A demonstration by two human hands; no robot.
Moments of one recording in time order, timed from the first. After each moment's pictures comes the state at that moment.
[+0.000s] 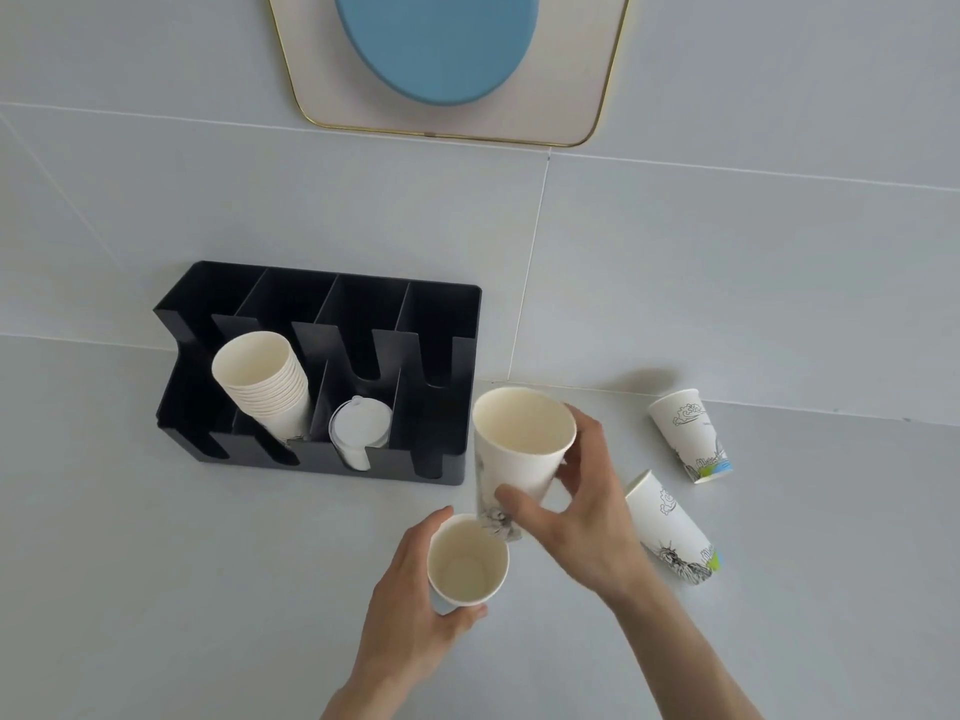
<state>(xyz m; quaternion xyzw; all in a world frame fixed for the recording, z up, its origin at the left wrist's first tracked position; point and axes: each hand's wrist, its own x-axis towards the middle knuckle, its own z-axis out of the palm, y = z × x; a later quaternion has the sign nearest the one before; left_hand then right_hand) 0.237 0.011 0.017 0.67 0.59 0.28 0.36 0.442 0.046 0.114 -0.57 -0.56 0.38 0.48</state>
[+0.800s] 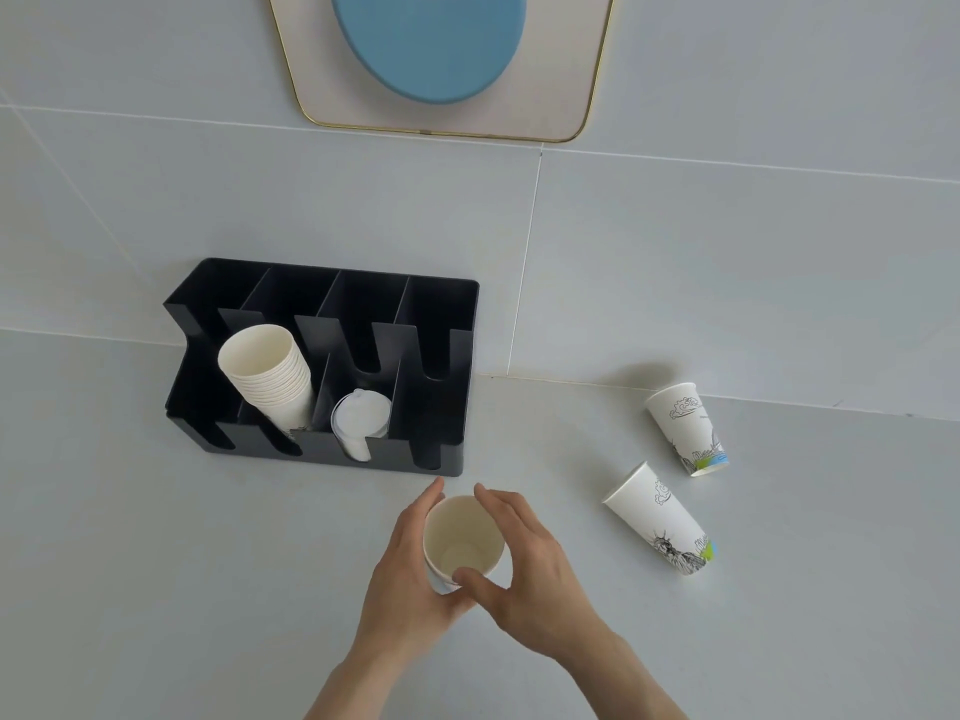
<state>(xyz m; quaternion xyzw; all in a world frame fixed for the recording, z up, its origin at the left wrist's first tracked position) 0.242 0.010 0.022 0.66 0.61 0.28 0.35 0.414 -0.001 0.066 -0.58 -0.70 0.30 0.29</state>
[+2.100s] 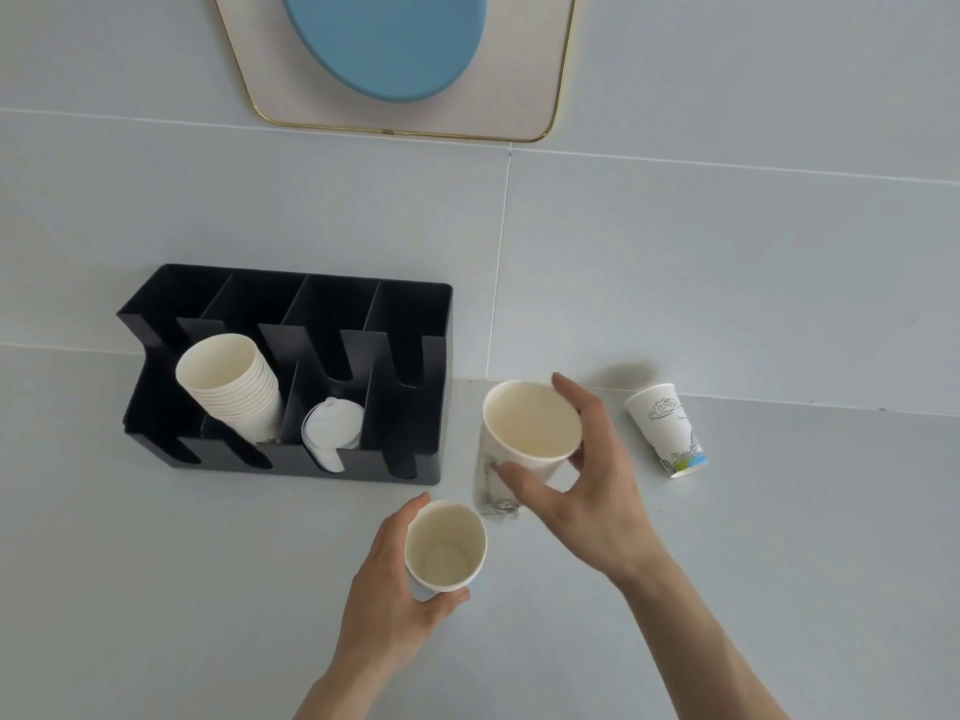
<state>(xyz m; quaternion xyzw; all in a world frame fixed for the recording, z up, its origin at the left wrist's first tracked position) 0.252 0.018 0.024 0.65 0.60 0.29 0.36 0.475 0.046 0.138 -0.58 -0.59 0.30 0.47</state>
